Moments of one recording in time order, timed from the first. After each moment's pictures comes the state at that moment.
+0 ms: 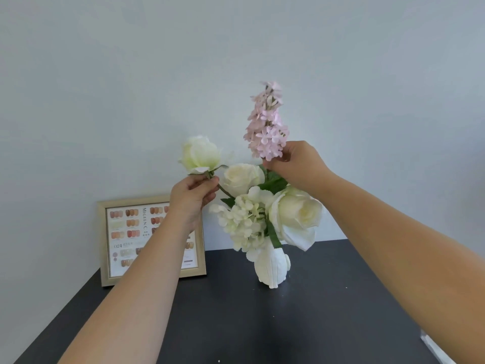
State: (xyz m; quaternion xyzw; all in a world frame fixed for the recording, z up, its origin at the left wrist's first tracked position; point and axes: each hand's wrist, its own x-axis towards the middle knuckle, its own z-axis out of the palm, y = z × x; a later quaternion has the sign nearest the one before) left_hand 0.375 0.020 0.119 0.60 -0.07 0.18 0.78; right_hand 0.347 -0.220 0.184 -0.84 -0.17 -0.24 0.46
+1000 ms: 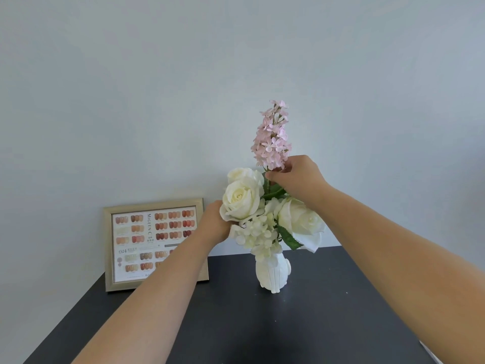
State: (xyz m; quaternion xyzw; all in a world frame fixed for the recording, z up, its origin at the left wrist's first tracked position) left_hand 0.349 -0.014 0.104 0.91 -0.11 0.19 0.35; right_hand 0.344 -0.214 0.179 -0.84 -0.09 -0.23 0.49
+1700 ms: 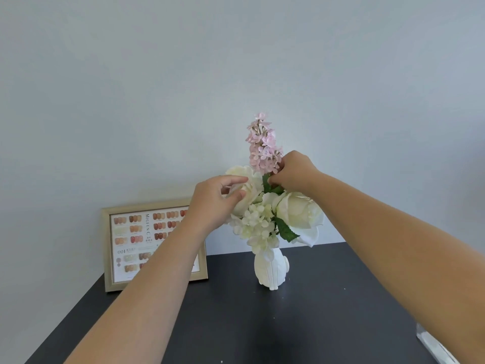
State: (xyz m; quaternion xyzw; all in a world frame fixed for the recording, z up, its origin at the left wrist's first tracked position) left_hand 0.324 -0.019 0.146 0.85 -0.18 0.26 0.42; right_hand 0.364 -0.219 0.192 -0.92 -0.06 -0.16 0.36
